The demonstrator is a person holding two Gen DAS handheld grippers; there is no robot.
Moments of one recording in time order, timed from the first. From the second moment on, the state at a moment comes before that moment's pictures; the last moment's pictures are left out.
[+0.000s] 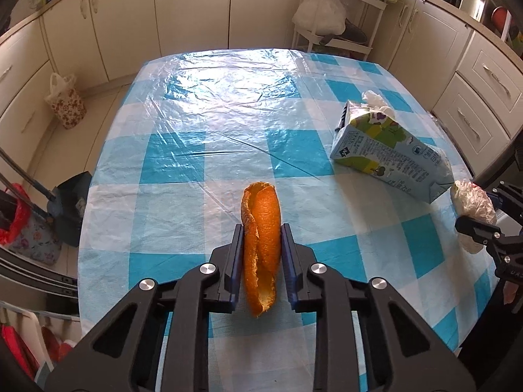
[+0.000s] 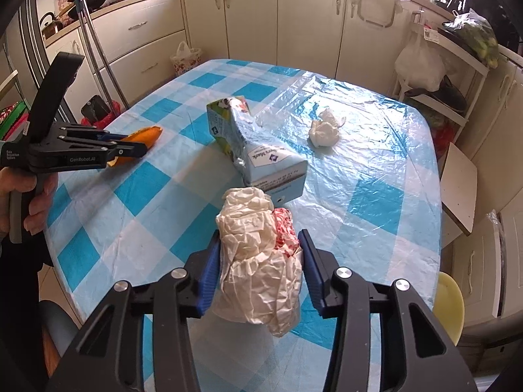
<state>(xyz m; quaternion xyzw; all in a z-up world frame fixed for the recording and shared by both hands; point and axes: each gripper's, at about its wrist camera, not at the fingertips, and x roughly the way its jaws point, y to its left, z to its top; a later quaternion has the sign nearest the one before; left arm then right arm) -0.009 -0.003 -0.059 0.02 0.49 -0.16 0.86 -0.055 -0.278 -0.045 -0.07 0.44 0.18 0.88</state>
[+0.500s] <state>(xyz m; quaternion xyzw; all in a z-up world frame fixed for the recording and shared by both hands) -0.012 -0.012 -0.064 0.05 0.49 -0.15 0.86 -0.050 -0.278 -0.055 -0.07 0.46 0.17 0.87</state>
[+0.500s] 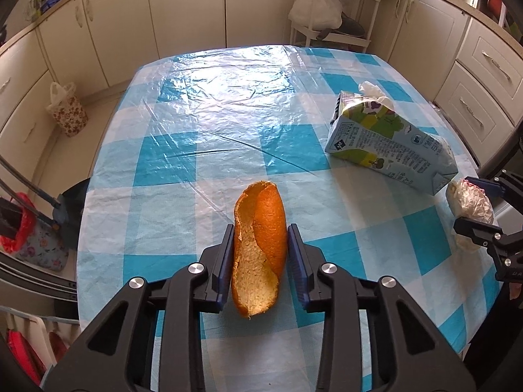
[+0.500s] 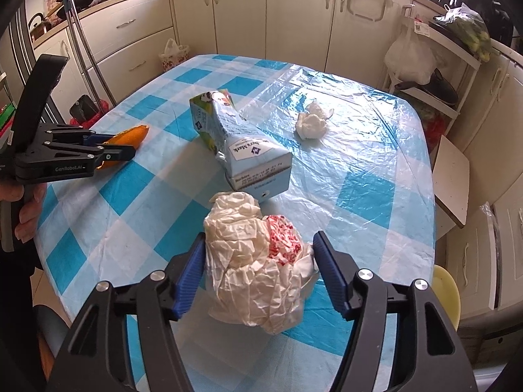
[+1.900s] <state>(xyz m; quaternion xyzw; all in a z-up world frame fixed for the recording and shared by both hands) -0.041 -0.109 0.053 0.01 0.33 -0.21 0.92 -0.036 -0.383 0.014 0.11 0.31 0.16 0.93</state>
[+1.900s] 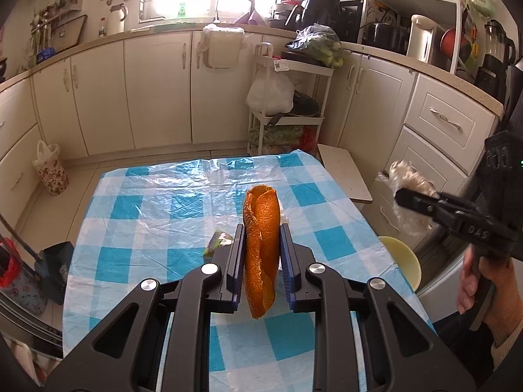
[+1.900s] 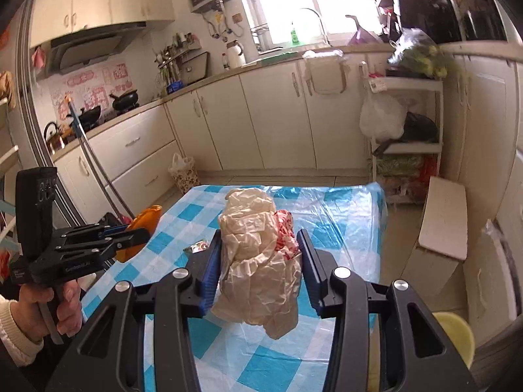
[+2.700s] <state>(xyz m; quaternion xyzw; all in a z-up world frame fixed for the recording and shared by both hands) -0.024 -0.232 0.040 0.02 0.34 -0.26 0.90 -0.032 -0.460 0.016 0.15 0.29 0.10 0.94</state>
